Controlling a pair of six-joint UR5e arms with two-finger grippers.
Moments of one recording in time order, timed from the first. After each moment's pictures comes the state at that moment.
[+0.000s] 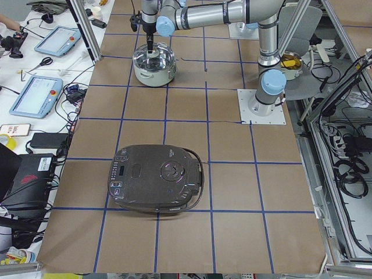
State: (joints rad) left arm -1.71 -1.95 -1.47 -1.16 1.54 -0.24; right arm 1.52 -1.58 1.54 -1.57 -1.57 -0.16
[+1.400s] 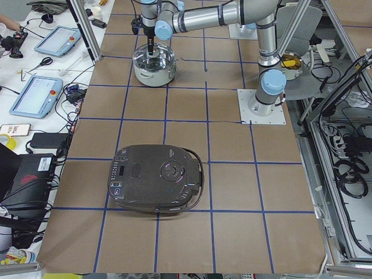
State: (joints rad) left arm -1.73 -1.98 -1.48 -1.14 1.53 -0.23; right arm 1.53 -1.58 1.54 -1.56 -1.57 -0.16
